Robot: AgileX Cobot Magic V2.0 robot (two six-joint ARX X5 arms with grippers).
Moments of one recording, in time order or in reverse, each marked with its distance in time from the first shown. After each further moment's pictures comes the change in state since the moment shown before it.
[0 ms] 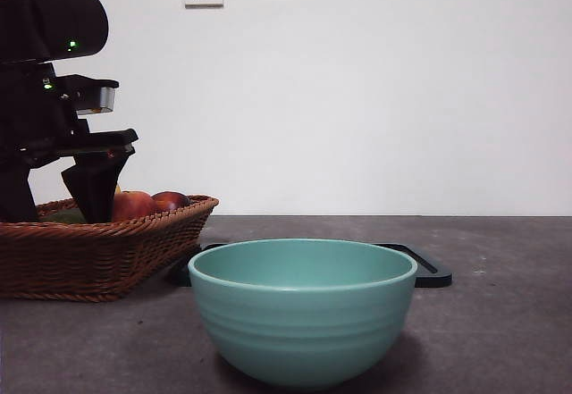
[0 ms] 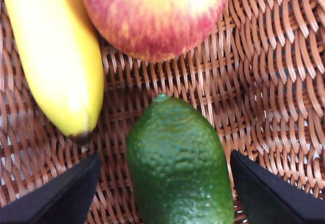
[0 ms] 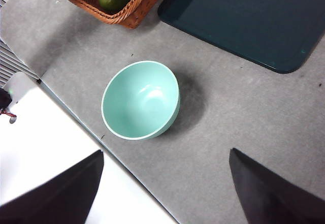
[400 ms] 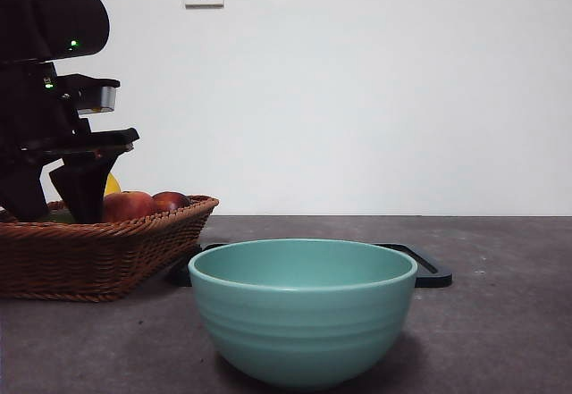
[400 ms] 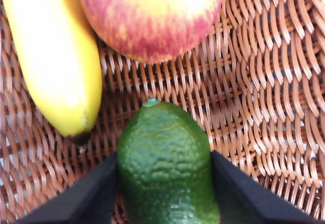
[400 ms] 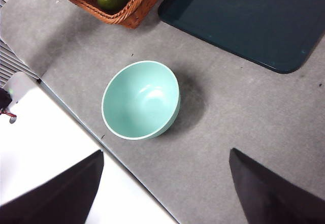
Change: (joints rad) left arm -0.001 0.000 0.001 -0.002 0.001 0.000; right arm 0.000 0.000 0.000 0.000 0.000 0.000
